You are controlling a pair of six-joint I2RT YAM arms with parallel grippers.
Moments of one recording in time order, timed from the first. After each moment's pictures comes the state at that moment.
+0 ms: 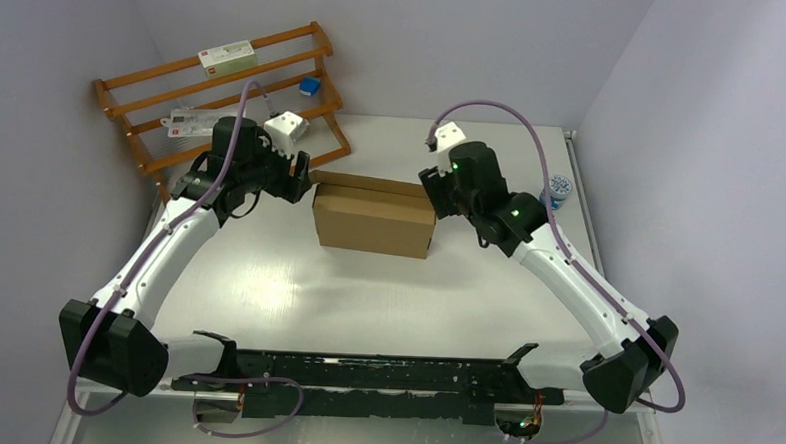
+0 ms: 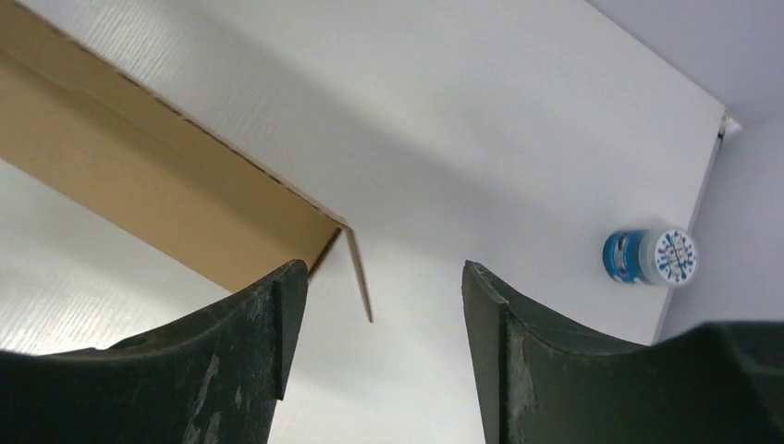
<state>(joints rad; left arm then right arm) -0.26 1.24 1.15 -0.46 0.25 0.11 0.67 1.28 1.30 -0.62 0.32 -0.15</state>
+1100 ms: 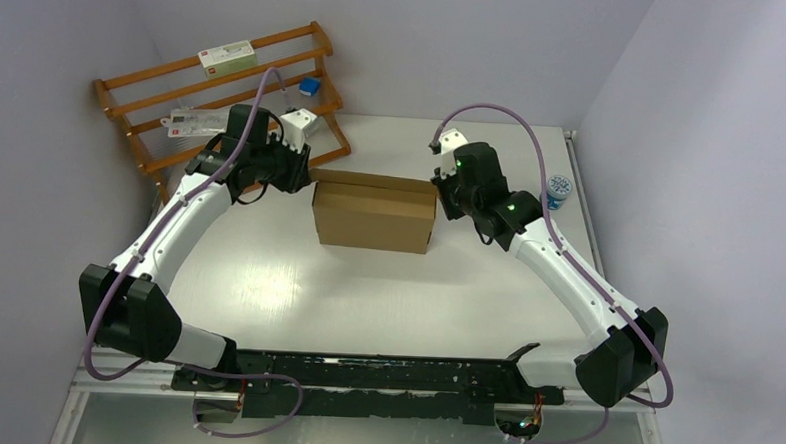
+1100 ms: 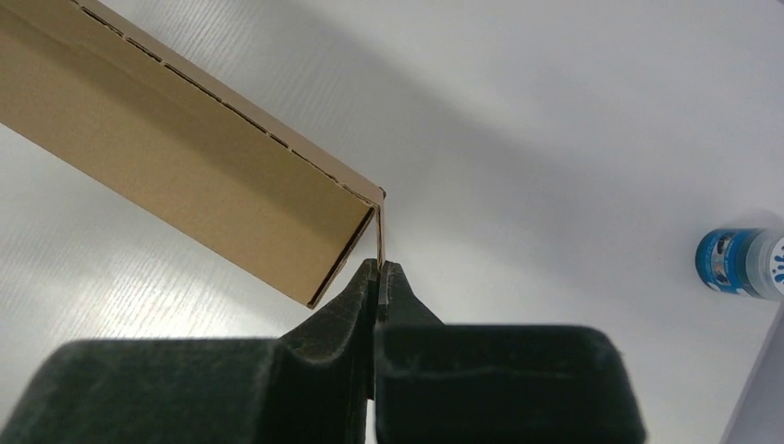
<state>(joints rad) -0.27 1.41 1.29 -0.57 0.33 0.17 0.56 1.30 1.22 -0.57 0.14 -0.08</state>
